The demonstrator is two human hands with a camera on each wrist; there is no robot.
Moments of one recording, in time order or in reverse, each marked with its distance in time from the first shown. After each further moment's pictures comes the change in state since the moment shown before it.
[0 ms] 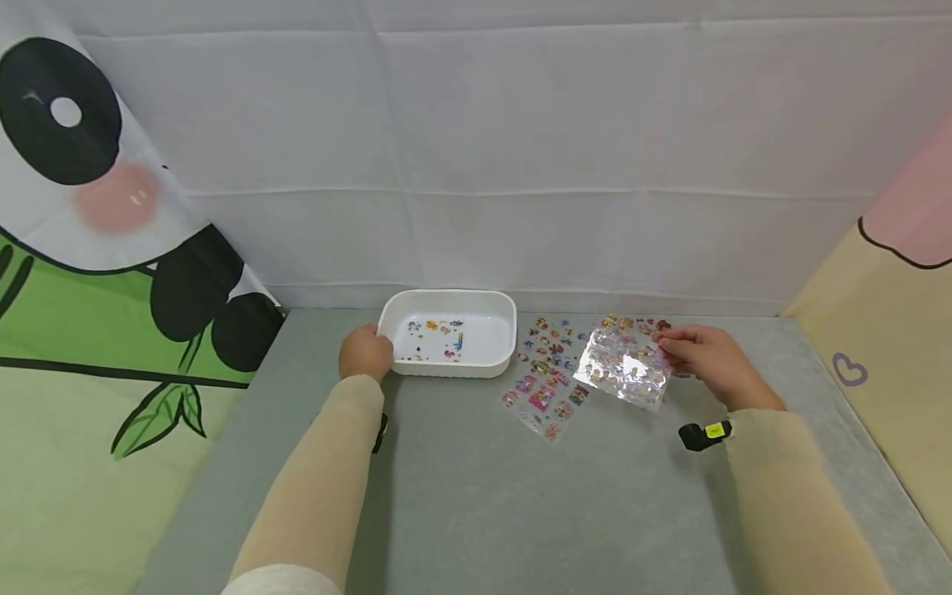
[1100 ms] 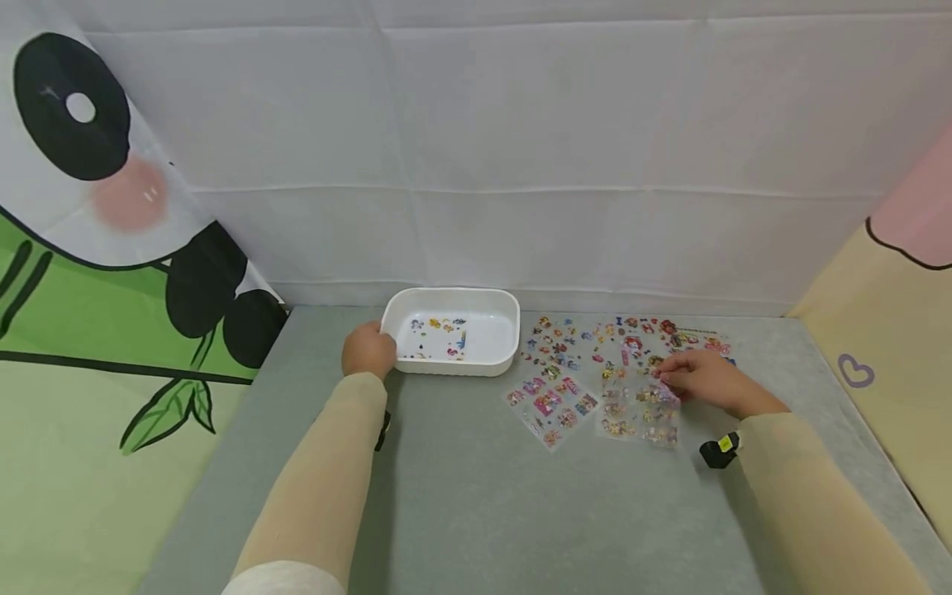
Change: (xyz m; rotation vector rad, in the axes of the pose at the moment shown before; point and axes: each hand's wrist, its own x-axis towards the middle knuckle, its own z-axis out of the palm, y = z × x) left_hand 0.001 -0.001 0.000 0.016 0.006 0.022; right_hand 0.003 0.030 -0.004 -0.324 -0.222 -0.007
